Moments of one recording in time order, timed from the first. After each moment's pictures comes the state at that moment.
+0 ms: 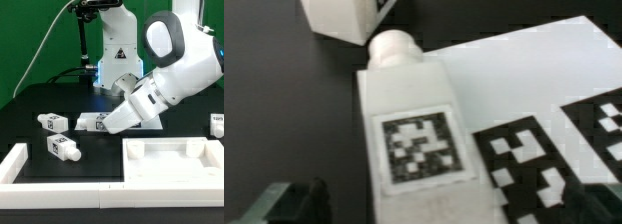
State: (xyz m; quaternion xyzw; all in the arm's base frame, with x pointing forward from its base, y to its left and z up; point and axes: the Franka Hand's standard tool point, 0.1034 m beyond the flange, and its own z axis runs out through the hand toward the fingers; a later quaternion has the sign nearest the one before) arm 0.372 -0.043 0.006 0.74 0.51 -0.38 0.23
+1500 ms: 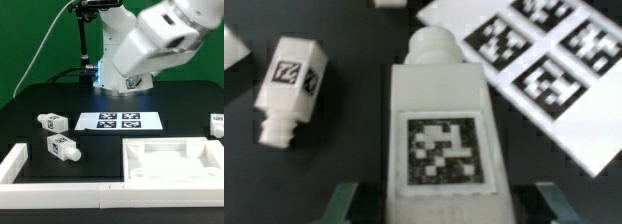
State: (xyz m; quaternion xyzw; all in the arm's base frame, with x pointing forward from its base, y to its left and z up) arm 0.478 0.014 0.131 0.88 0.38 -0.26 0.13
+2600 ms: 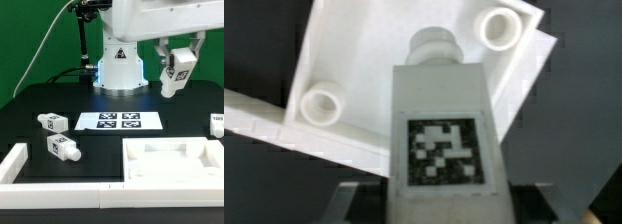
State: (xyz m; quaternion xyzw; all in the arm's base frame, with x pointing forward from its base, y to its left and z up) arm 0.580 0.061 0.187 0.98 0.19 0.05 -0.03
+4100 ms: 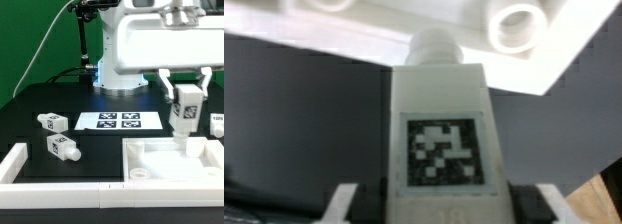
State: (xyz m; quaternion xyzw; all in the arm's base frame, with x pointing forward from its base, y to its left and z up) arm 0.631 0.075 0.137 0.96 0.12 0.25 -0.01
